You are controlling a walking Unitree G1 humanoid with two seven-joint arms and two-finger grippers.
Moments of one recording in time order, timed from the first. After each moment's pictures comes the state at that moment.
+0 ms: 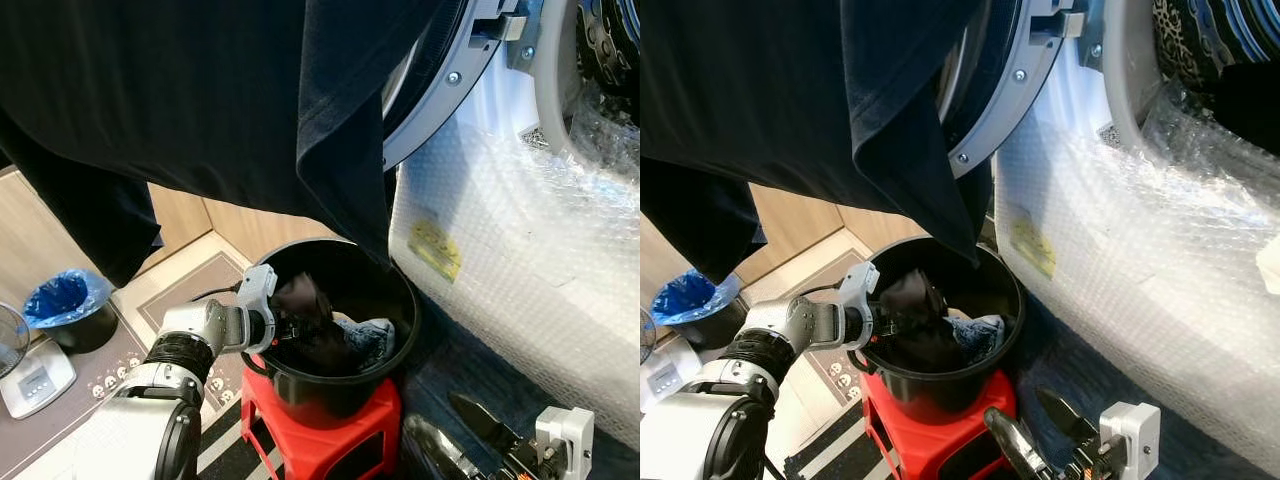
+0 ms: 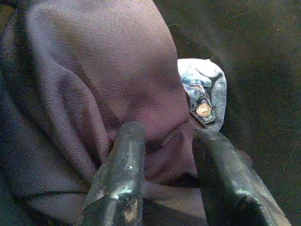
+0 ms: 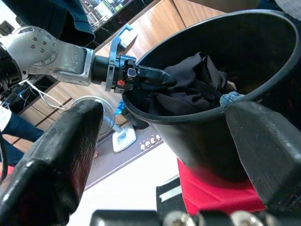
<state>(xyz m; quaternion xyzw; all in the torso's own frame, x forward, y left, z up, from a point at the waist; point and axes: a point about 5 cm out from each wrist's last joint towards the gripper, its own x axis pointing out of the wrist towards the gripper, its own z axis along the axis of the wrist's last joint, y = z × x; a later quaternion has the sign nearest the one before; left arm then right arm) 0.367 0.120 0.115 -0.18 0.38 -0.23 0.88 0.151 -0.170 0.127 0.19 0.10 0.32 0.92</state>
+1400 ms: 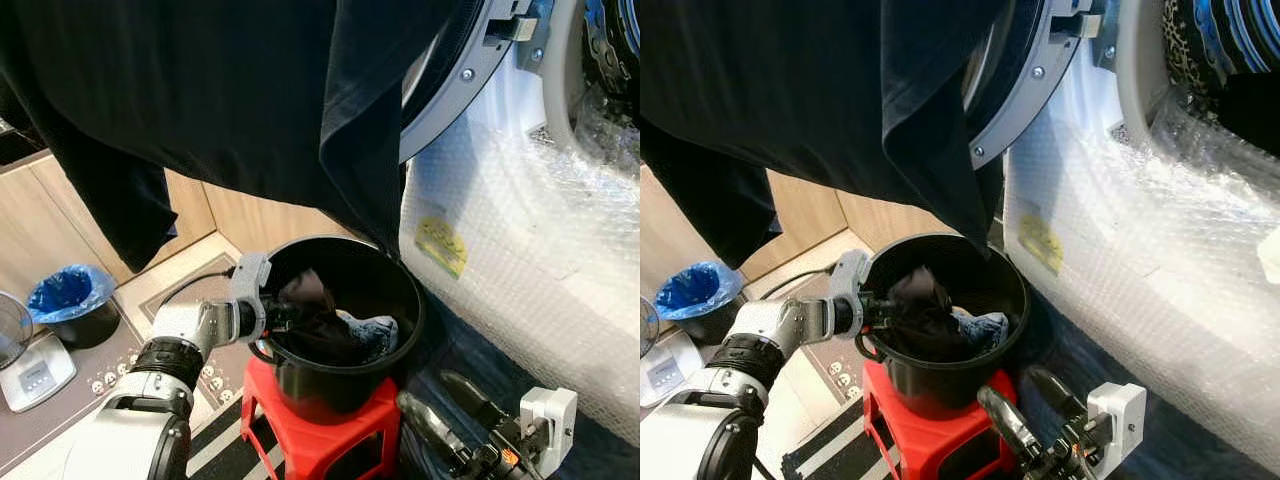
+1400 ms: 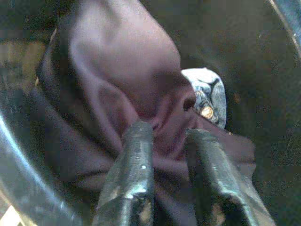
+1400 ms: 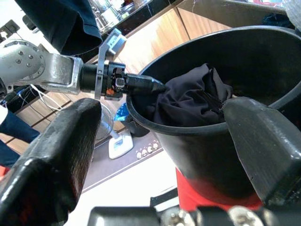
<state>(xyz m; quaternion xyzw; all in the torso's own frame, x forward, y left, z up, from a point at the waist) 0.369 0.132 0.123 -0.15 0.33 -0.25 0.90 0.172 -0.164 0.125 0.19 0.07 0.32 0.93</state>
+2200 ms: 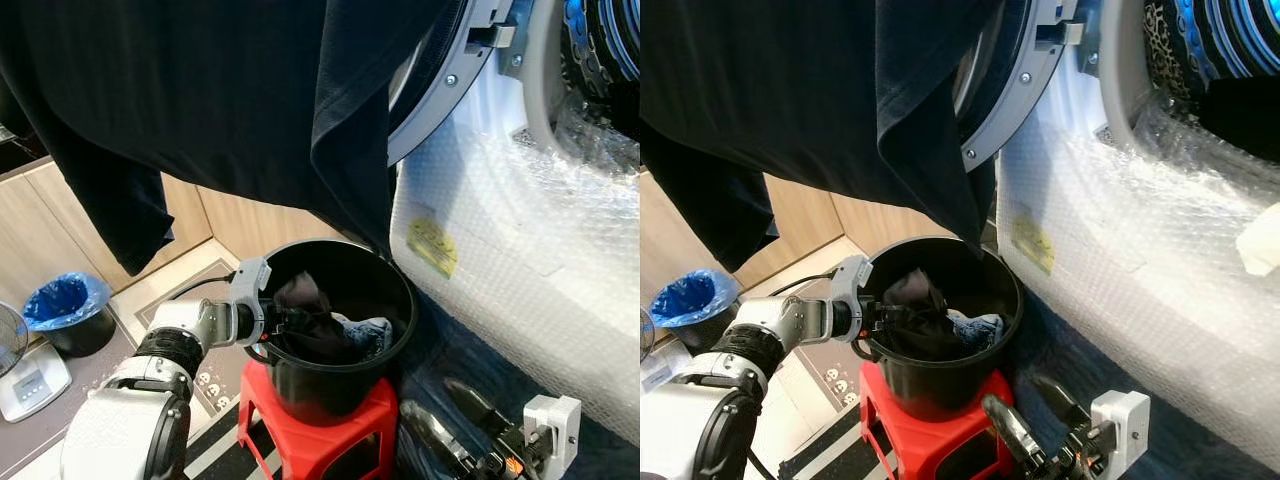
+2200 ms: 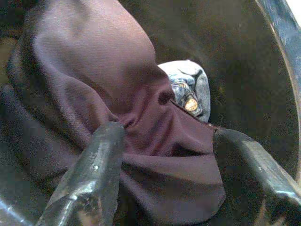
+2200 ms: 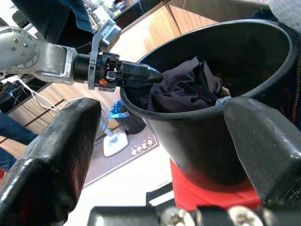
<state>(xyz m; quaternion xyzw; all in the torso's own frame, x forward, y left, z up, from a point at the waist) 0.373 0.133 0.122 -0.14 0.34 -0.28 0.89 0.165 -0.170 0.120 0.18 0.09 0.31 0.93</state>
